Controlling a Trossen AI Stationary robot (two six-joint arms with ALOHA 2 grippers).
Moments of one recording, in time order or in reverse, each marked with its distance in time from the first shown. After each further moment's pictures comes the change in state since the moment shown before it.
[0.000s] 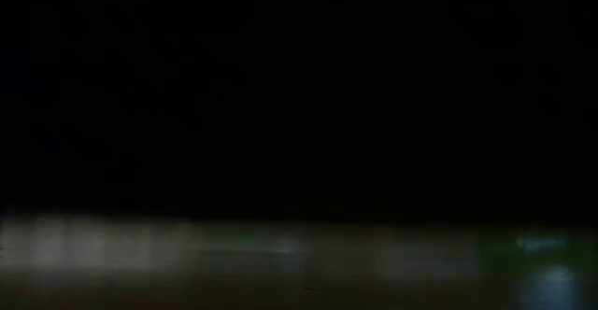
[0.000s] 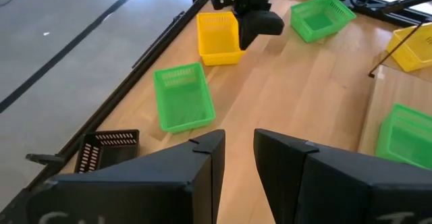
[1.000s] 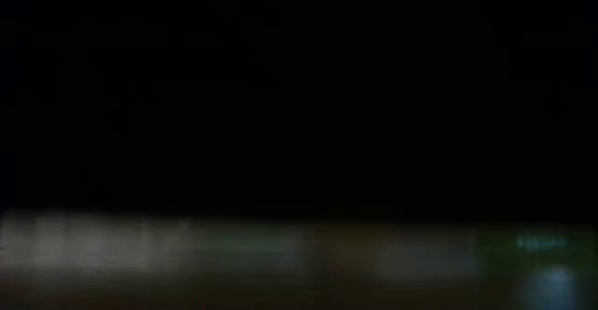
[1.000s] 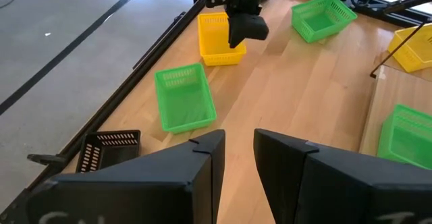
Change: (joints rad) left arm 0.000 0.000 0.000 -0.001 0.001 0.003; right arm -0.013 0.028 0.000 0.013 0.132 0.027
